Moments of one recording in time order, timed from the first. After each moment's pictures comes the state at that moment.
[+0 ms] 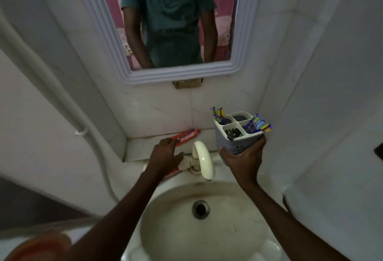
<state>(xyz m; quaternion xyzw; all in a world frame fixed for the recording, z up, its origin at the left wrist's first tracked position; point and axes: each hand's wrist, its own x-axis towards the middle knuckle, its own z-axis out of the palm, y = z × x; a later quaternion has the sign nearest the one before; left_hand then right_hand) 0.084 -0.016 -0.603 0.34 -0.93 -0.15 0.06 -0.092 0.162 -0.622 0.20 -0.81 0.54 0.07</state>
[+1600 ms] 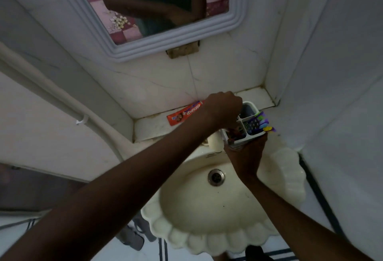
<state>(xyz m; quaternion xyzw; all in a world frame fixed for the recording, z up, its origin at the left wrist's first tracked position) -0.031 0.069 -0.487 0.11 -0.99 0.02 -0.12 -0.042 0.176 -0.708 0.16 -0.84 0.52 0.04</state>
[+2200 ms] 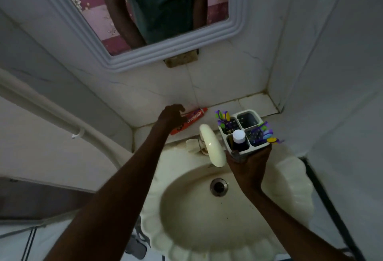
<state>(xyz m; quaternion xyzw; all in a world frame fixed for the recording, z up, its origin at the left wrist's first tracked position) 0.009 -0.093 -0.593 0.40 -0.89 -0.19 -0.11 -0.042 0.173 -0.713 0.11 -0.83 0.55 0.00</state>
